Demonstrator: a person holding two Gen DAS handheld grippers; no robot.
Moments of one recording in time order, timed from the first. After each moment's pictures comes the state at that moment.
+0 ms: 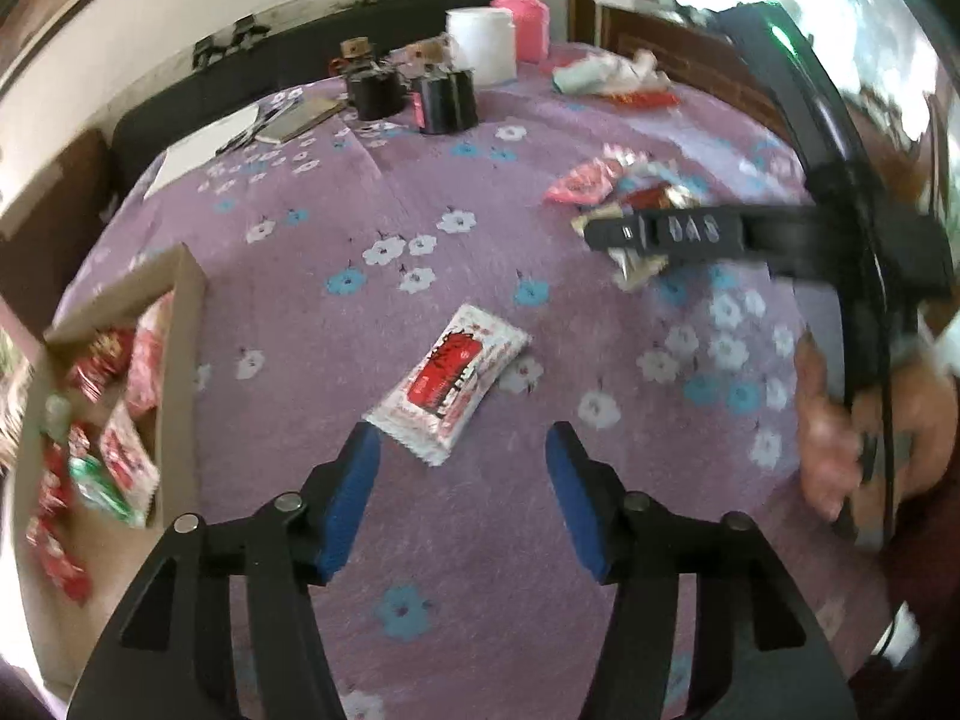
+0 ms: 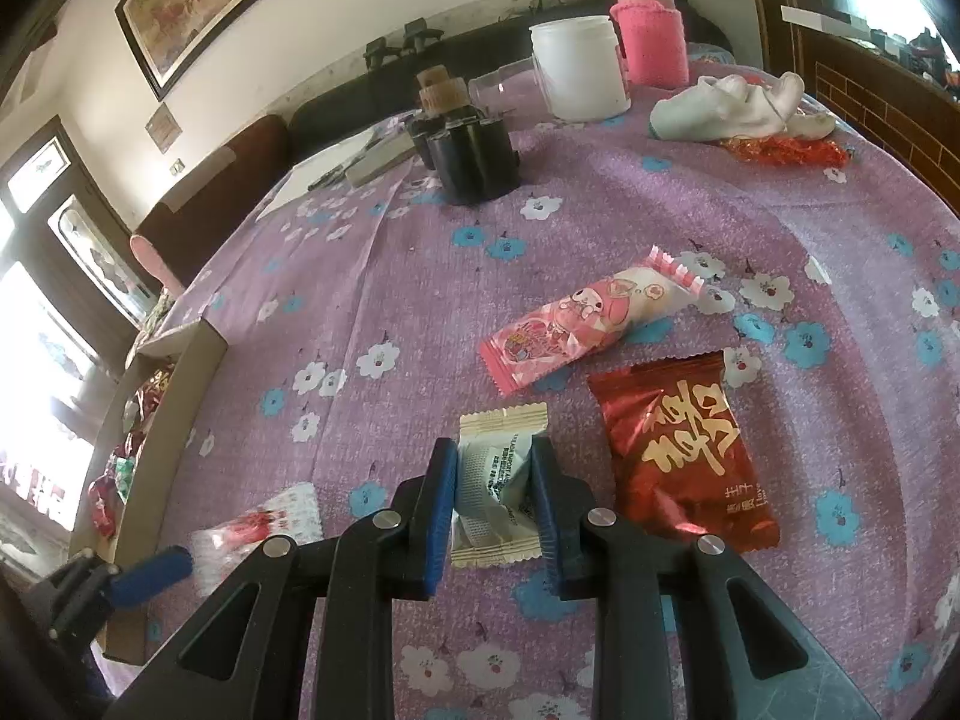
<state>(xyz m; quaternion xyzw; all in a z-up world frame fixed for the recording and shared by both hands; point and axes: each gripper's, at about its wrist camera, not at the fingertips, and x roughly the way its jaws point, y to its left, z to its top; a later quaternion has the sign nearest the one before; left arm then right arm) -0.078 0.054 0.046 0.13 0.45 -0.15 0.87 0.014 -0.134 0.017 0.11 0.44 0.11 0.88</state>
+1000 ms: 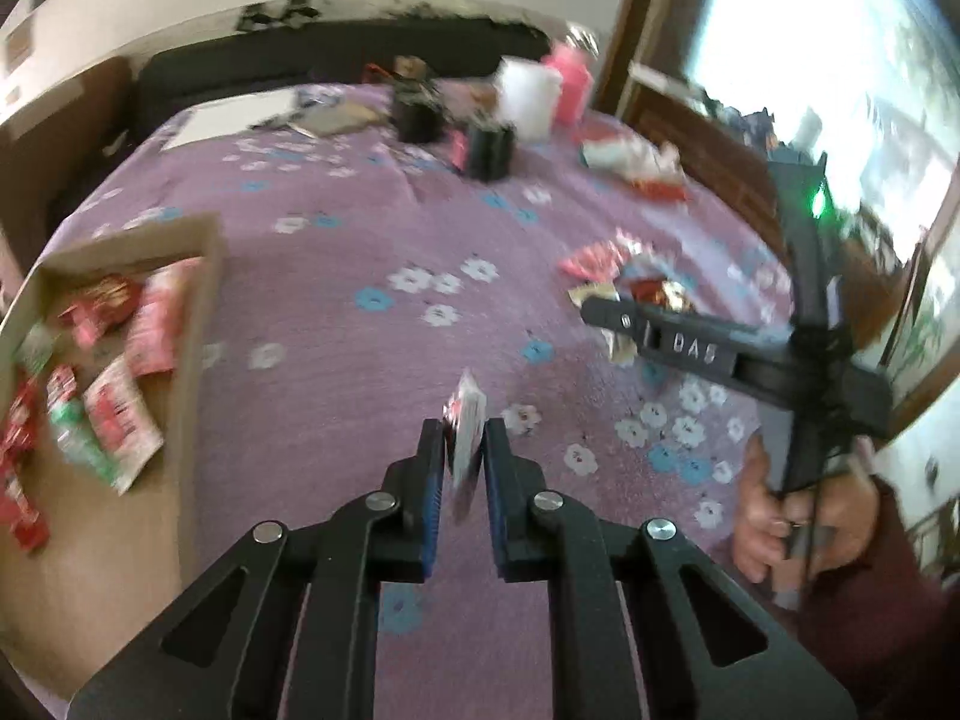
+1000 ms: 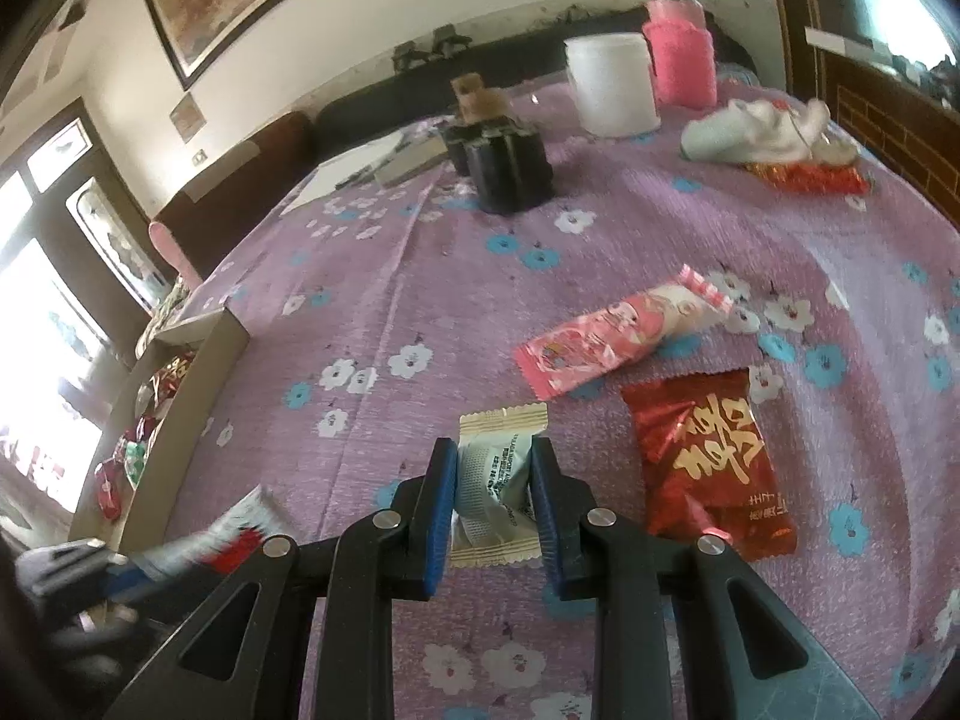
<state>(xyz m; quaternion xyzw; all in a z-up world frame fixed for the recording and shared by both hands) -0.080 0.102 0.070 -0.03 0.42 -0.15 0.89 0.008 -0.121 0.023 0.09 0.42 0.14 0.89</state>
